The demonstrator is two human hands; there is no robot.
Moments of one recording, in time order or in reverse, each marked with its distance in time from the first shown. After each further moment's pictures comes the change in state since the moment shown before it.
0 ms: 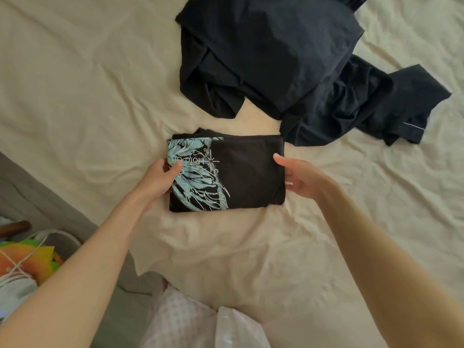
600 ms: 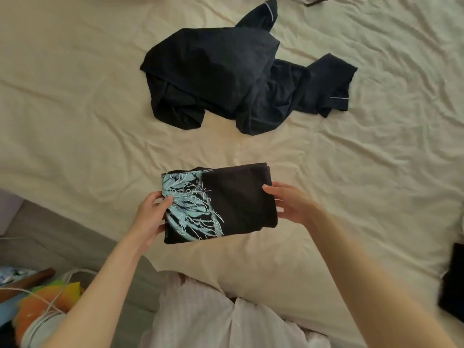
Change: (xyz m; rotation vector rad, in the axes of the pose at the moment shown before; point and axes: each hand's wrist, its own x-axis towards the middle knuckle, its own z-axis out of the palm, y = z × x) left_hand -0.122 -0.003 -0.002 -0.077 -0.028 -0.036; right_hand -0.121 0.100 -0.013 0.212 -0.008 -0.074
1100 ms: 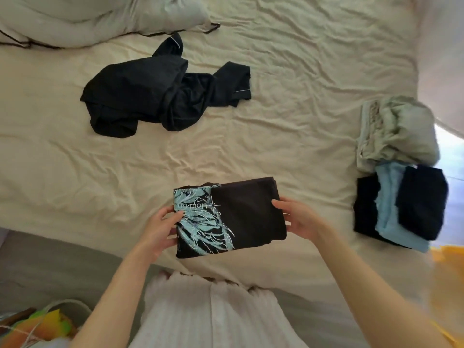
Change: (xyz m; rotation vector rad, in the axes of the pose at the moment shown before) left_hand -0.178 -0.067 0.132 0.196 -0.240 0.041; right_hand -0.173 0.160 -0.157 0.231 0.124 -0.146
